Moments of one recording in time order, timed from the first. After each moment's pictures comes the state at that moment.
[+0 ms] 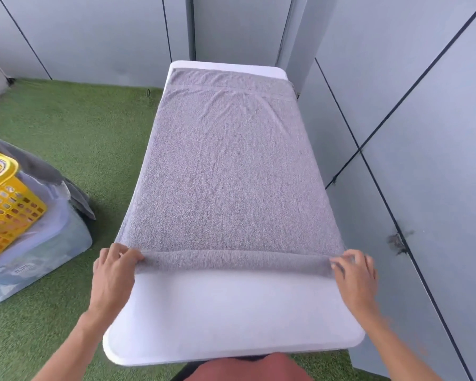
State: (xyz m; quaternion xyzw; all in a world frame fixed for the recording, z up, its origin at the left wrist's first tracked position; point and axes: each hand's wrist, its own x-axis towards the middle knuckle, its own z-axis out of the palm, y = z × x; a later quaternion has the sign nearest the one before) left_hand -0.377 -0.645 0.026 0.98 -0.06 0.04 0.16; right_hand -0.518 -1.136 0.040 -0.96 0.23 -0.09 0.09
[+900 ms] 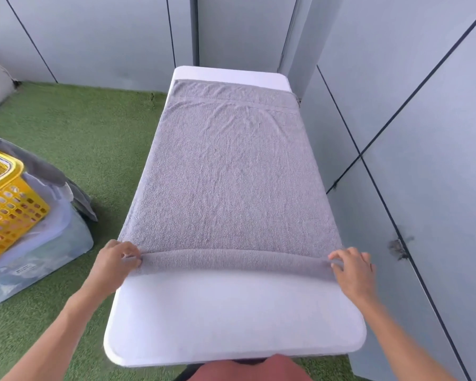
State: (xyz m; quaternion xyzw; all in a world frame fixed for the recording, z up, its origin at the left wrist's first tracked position) left_hand -0.345 -0.630 0.044 0.95 0.00 -0.13 0.29; right_hand -0.492 -1.144 0.050 -0.96 0.26 0.01 0.11
